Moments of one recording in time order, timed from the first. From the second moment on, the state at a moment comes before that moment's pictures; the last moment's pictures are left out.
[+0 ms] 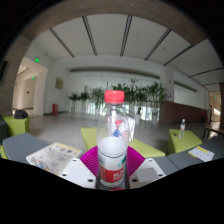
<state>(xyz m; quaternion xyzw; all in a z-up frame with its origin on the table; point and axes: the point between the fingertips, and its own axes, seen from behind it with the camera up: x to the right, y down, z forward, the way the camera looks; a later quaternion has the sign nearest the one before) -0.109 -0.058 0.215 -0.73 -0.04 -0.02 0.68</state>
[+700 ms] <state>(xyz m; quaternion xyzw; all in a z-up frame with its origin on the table) -0.064 -0.067 0.094 -0.82 0.00 -0.03 0.57</state>
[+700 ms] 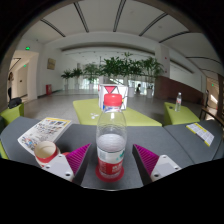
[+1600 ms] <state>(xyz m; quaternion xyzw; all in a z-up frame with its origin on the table) -0.141 -0.460 0.232 -0.83 0.02 -0.05 0.55</state>
